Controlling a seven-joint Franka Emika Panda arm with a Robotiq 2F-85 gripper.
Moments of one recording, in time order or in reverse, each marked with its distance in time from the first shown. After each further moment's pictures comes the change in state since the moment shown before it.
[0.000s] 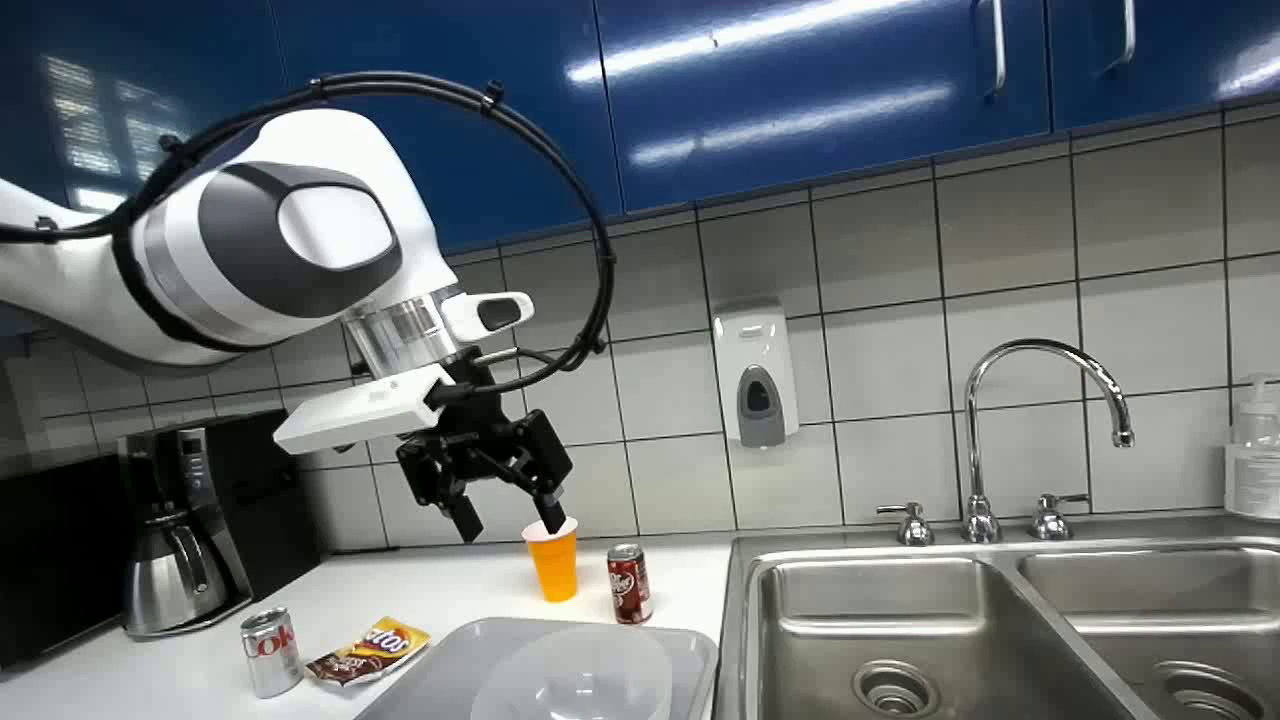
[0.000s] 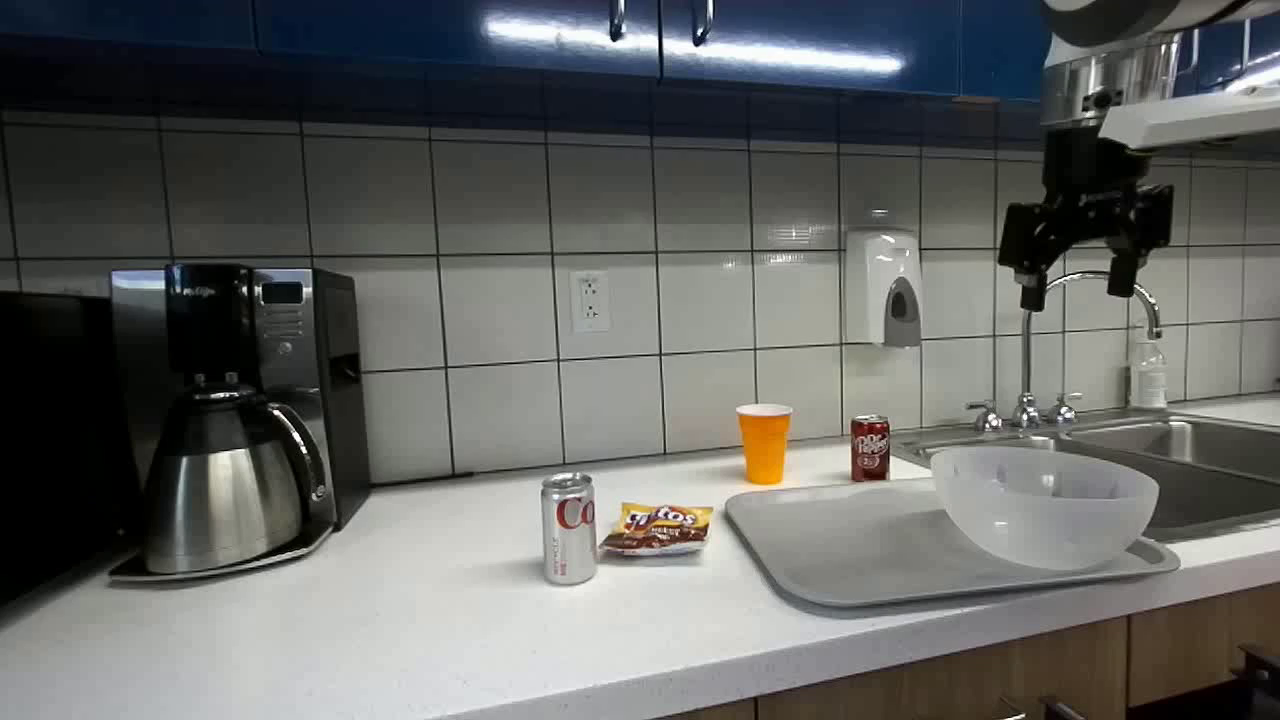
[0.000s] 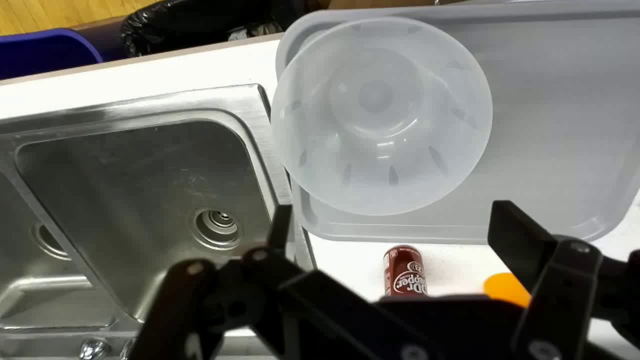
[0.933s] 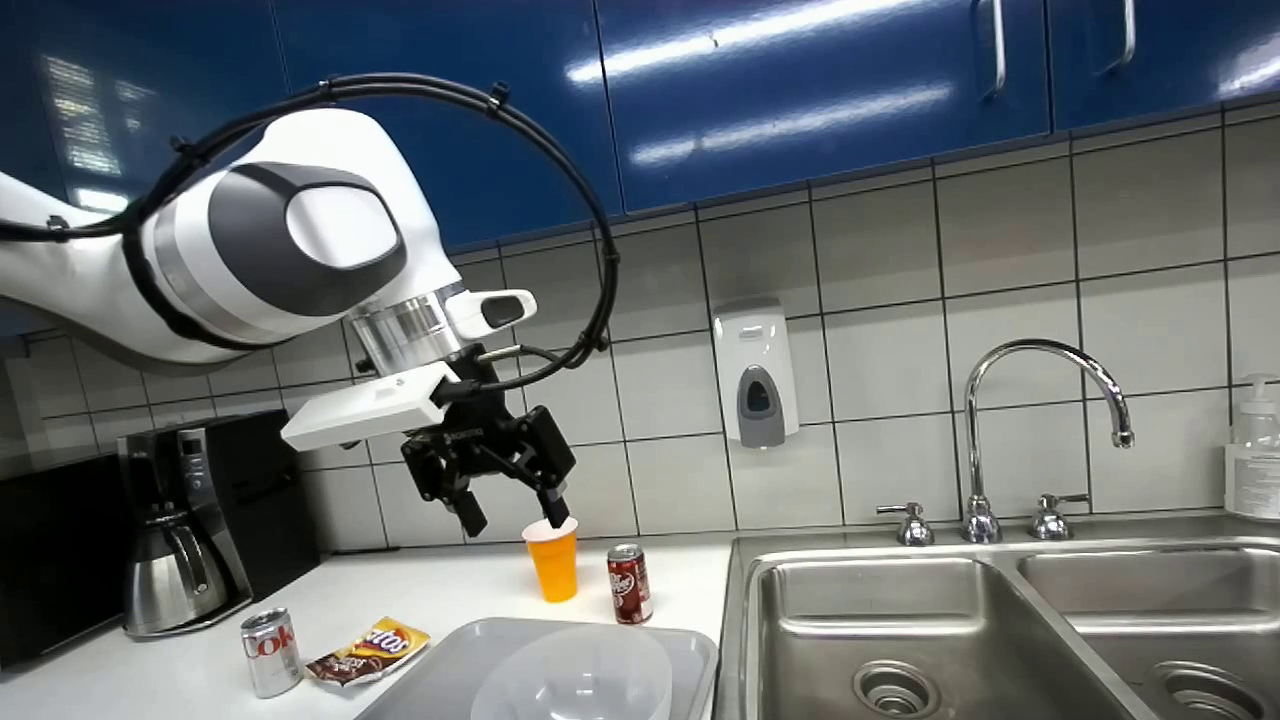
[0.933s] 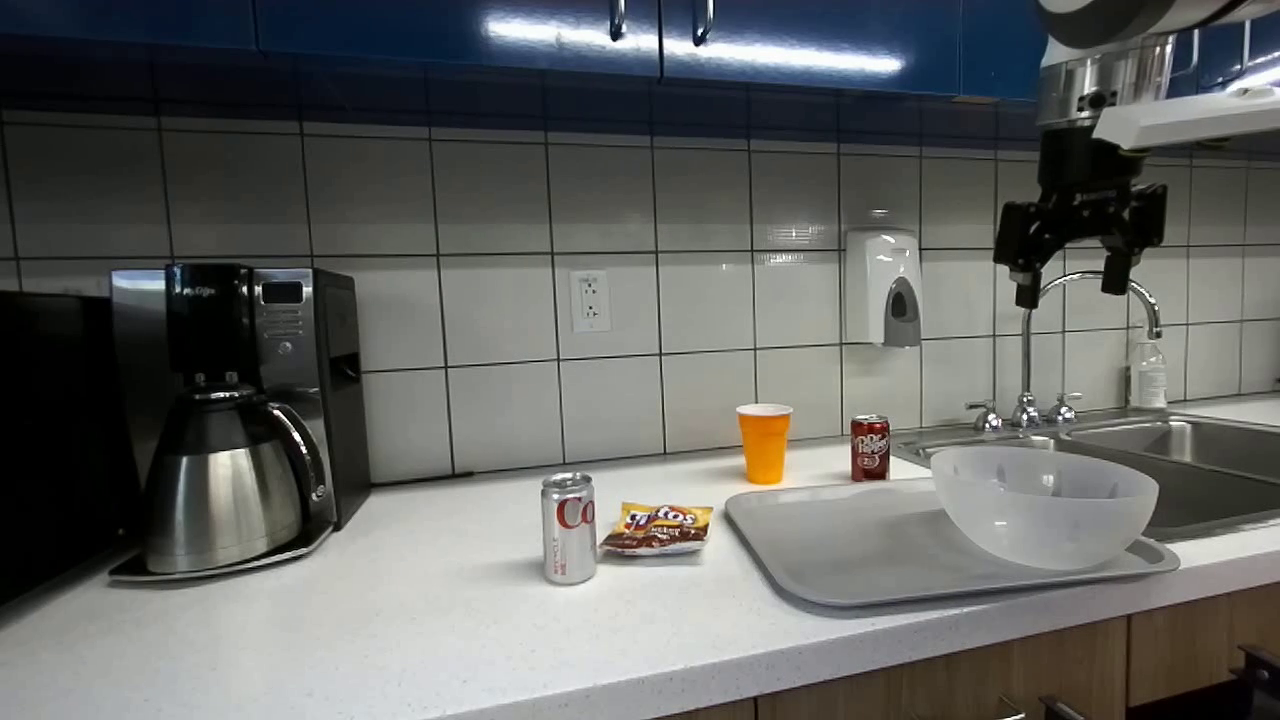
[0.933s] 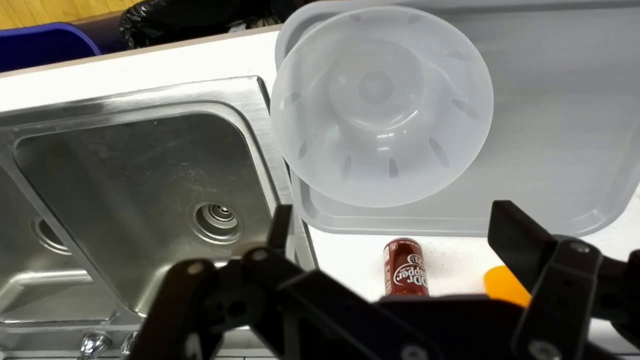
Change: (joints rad) arm 0.000 0.016 0.000 0.010 0.001 0.019 0.002
